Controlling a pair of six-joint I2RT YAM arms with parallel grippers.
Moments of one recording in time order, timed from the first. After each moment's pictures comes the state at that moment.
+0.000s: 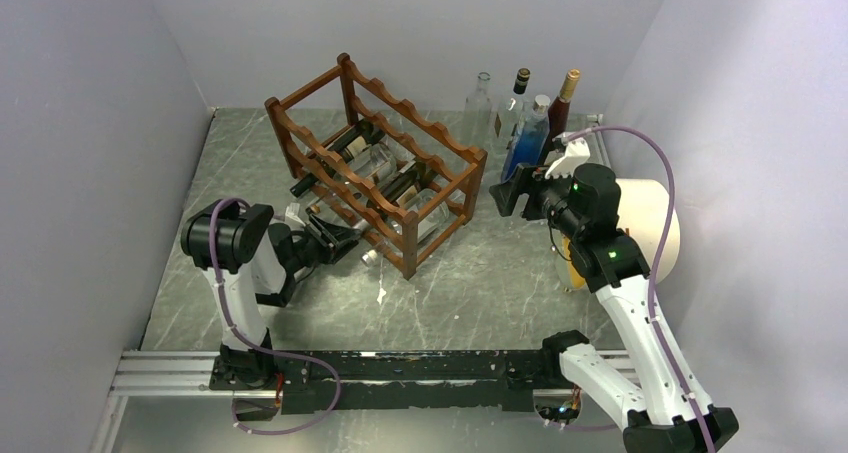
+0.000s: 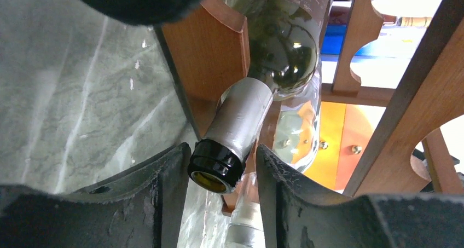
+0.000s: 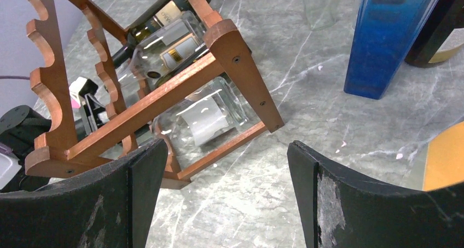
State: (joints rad) left arm -0.16 2.00 0.23 1.45 0.57 -1.27; right arm 0.27 0.84 0.96 -0.43 -0.16 0.27
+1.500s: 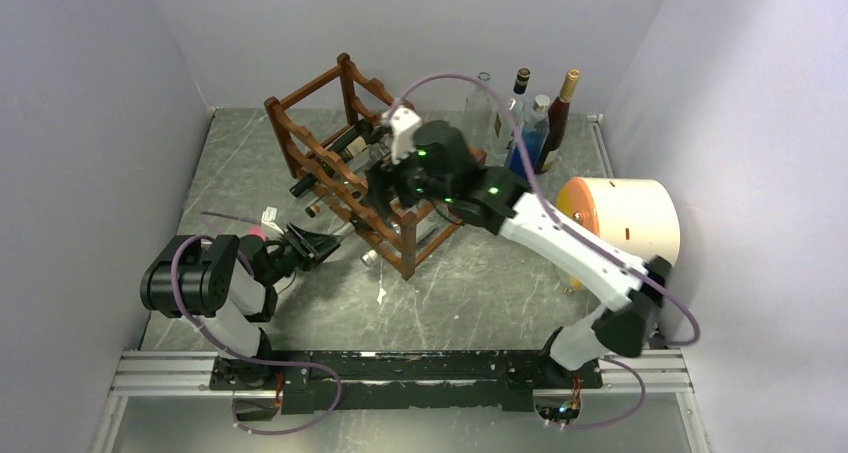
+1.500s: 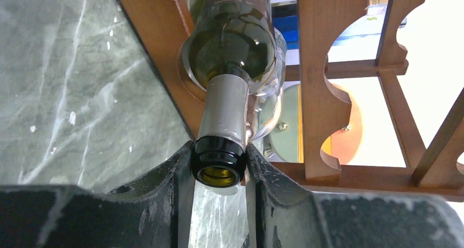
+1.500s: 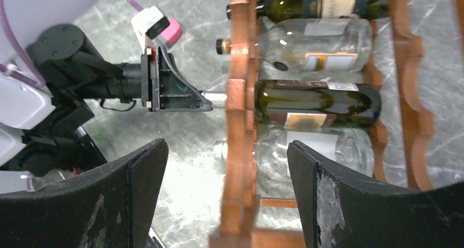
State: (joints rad) left arm -0.01 1.64 0.07 1.36 0.69 -1.17; right arm 0.88 1.41 1.50 -0.49 -0.02 0.14
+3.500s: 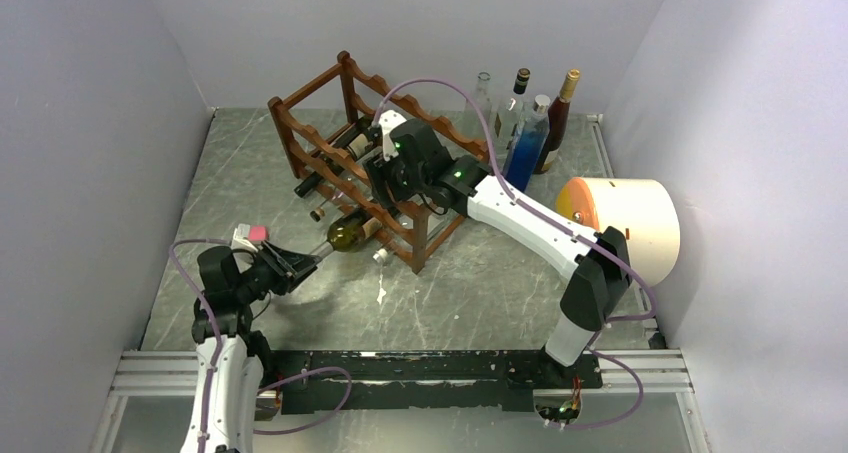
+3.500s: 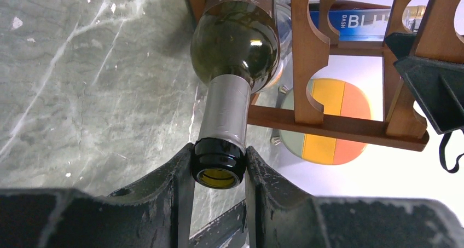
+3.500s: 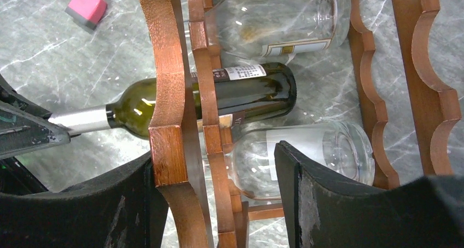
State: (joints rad) left arm 0.22 0.46 0.17 -0.23 0.77 -0.97; right arm 0.84 1.69 1.58 -0.51 0.08 0.12
